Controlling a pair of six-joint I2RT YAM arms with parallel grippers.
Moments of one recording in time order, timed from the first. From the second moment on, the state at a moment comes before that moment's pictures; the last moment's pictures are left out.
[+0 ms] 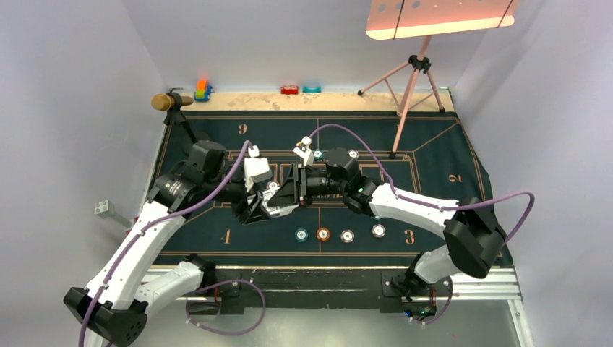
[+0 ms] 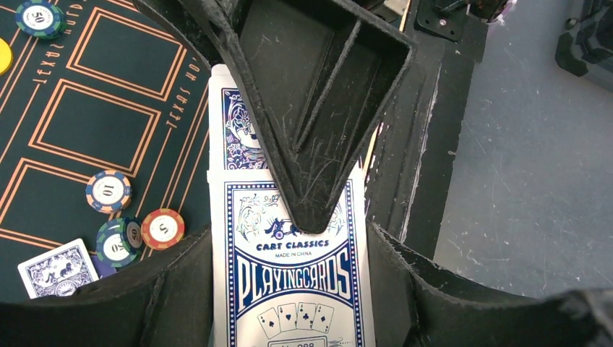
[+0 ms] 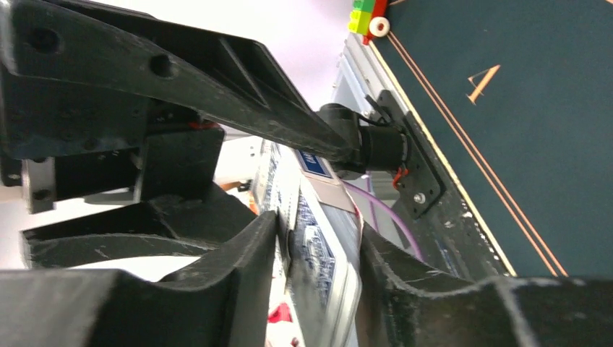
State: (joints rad) left arm -0.44 0.95 1.06 -0.94 0.75 0.40; right arm 0.87 1.46 0.90 0.32 -0.65 1.16
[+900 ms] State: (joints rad) left arm -0.53 1.03 1.14 -1.10 0.60 0.70; right arm 0.87 1.46 0.90 0.34 -0.65 1.21
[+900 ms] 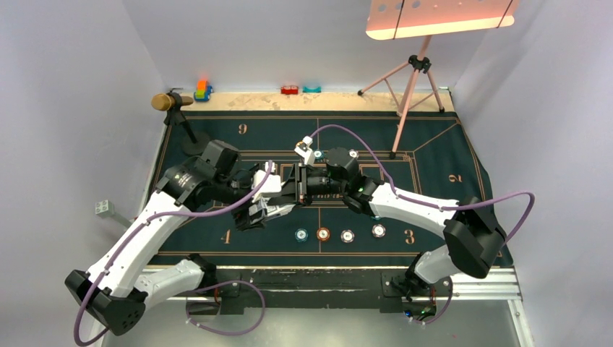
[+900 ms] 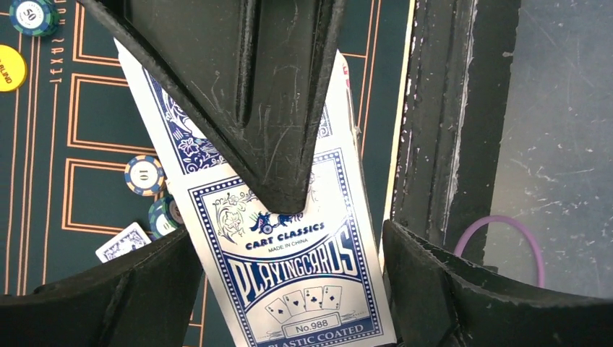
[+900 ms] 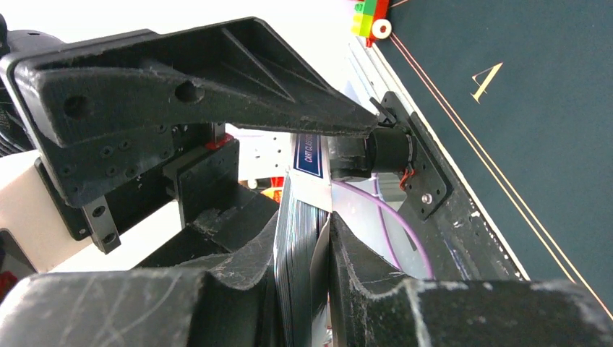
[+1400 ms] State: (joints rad) left arm -0.54 1.04 1.13 -1.11 0.57 0.71; right arm 0.87 1.46 0.91 0.29 -0.64 1.20
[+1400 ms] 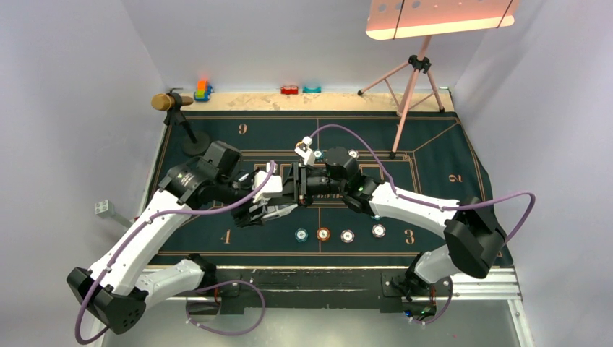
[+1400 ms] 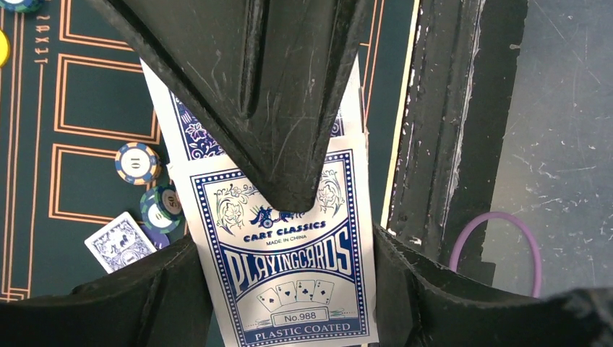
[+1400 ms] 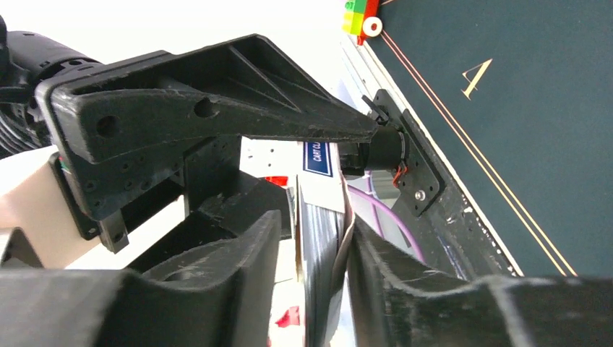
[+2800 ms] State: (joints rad) left arm -0.54 0.98 1.08 -1.04 0.60 0.55; right arm 0.78 1.27 0.92 0.00 -0.53 1.02
